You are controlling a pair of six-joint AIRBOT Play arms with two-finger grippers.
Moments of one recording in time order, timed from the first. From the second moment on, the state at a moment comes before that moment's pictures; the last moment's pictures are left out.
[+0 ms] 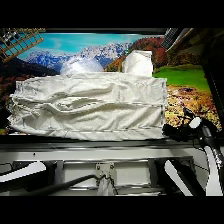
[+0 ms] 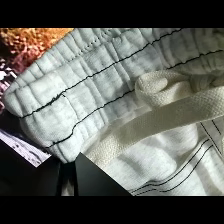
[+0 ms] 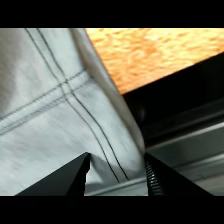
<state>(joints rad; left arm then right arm) 0.75 -1.35 0.95 1.54 -0.99 -1.61 -0.36 -0.90 0.43 -1.40 1.14 1.63</state>
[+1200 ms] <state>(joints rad) 0.75 -1.15 1.05 1.64 -1.11 -1.61 -0.36 -0.58 0.65 -1.46 1.20 1.60</state>
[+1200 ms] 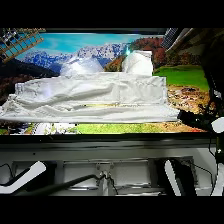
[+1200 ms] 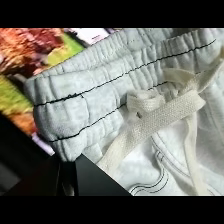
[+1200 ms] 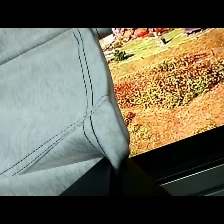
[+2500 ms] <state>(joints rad) 0.47 -1.46 1.05 1.61 -0.12 -1.70 -0.32 -1.72 1.52 -1.25 1.04 1.48</state>
